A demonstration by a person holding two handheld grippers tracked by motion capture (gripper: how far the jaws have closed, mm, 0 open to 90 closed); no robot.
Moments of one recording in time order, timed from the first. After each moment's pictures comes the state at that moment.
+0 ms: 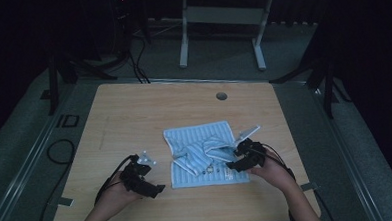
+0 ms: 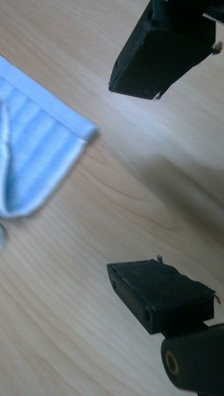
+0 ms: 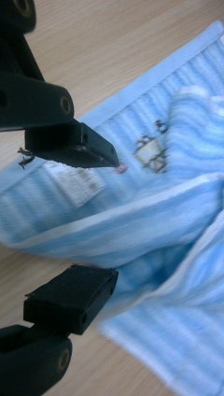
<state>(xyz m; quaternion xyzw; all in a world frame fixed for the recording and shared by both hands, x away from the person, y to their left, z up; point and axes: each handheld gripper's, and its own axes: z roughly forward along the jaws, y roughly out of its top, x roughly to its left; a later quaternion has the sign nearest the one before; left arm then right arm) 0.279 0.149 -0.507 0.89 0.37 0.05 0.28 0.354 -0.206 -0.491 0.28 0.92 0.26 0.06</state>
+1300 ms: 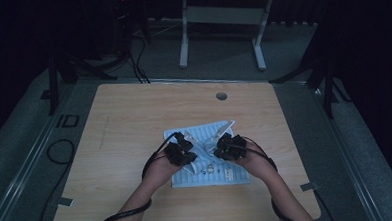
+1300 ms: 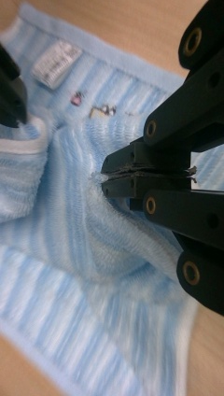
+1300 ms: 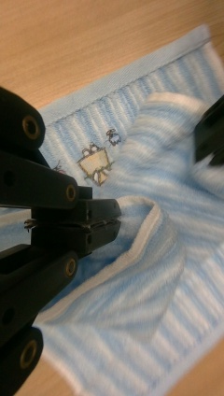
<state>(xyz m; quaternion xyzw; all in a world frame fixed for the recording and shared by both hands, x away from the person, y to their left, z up) 0.348 0.050 -0.493 0.90 0.32 0.07 0.30 0.367 -0.150 -0.480 0.21 0.95 0.22 0.08</state>
